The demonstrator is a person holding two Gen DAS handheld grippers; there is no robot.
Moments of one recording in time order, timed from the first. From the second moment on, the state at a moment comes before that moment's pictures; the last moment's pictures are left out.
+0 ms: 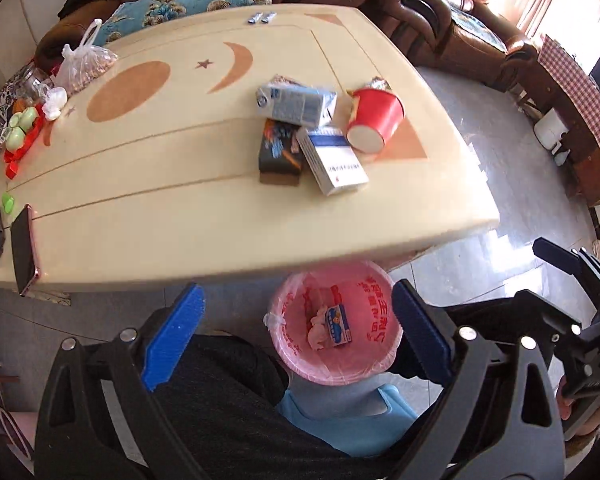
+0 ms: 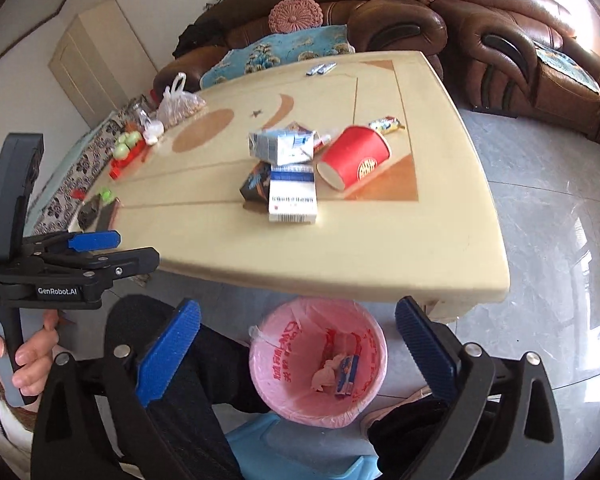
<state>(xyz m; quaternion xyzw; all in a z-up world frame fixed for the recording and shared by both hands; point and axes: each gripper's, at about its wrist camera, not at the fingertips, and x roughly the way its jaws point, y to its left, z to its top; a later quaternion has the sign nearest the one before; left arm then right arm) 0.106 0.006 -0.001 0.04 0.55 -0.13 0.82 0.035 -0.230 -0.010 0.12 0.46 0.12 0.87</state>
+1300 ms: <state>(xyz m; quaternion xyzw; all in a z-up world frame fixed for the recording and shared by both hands) 0.258 -0.005 -0.018 -0.15 0.62 -0.11 0.76 0.197 -0.270 0.004 0.14 0.49 0.07 0.86</state>
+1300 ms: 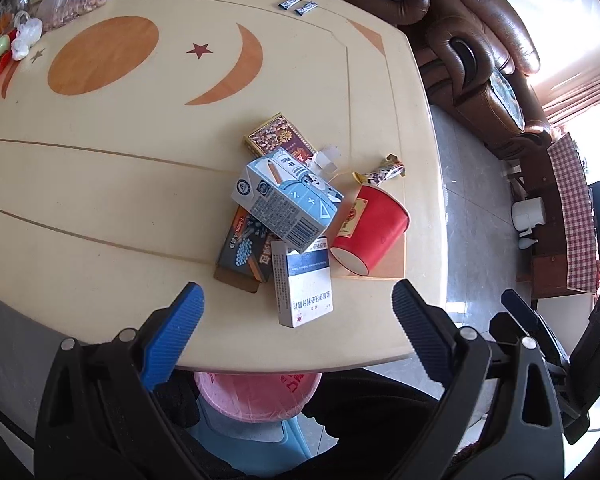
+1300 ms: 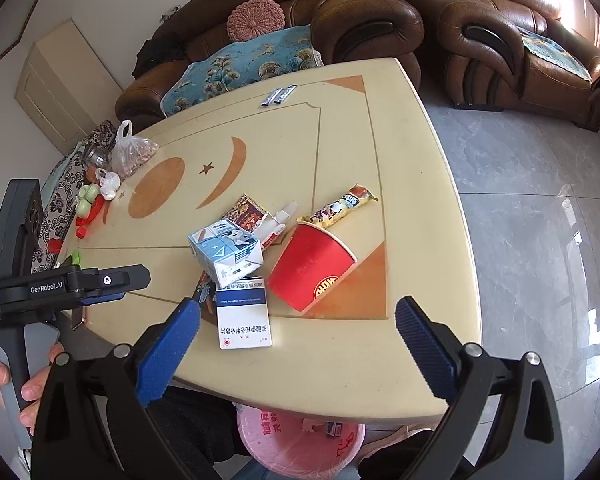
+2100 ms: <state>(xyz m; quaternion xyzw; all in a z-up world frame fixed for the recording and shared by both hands) 0.312 -0.001 -0.106 -0.28 0.62 -0.07 0.73 0.261 -0.268 -0.094 0.17 0.57 0.07 0.80</state>
